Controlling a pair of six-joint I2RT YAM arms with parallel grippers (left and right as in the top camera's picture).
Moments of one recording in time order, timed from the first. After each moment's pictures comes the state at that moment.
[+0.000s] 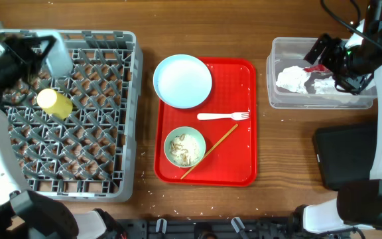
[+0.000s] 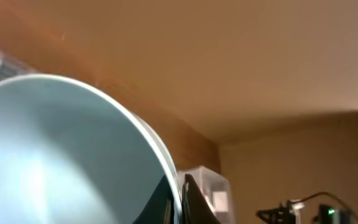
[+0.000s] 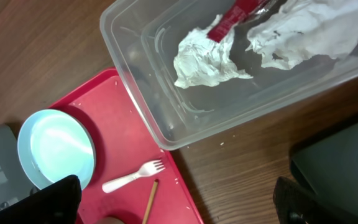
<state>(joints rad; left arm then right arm) 0.55 1.55 1.39 -0.46 1.10 -0.54 -0.18 1.66 1.76 -1.32 -0.18 0.41</state>
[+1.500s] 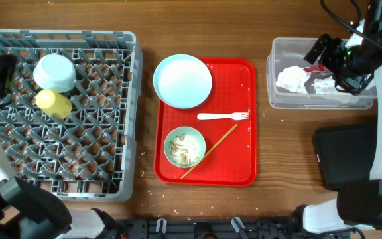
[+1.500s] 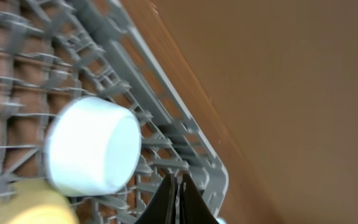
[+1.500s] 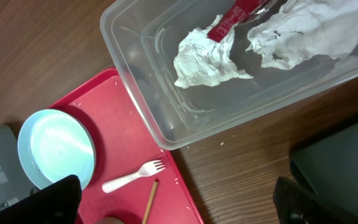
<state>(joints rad) 0.63 1.61 1.40 -0.53 0.58 -0.57 -0.18 1.66 1.76 -1.32 -0.18 0.41</state>
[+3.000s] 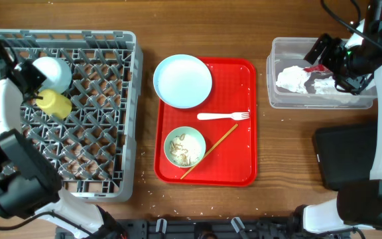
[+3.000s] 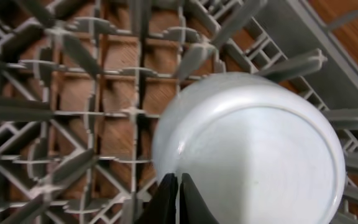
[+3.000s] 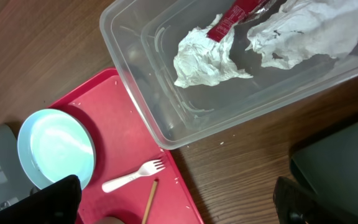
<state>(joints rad) 0.50 1.85 1.40 -0.57 0.02 -0.33 -0.18 1.66 1.76 -1.32 -0.18 0.41</state>
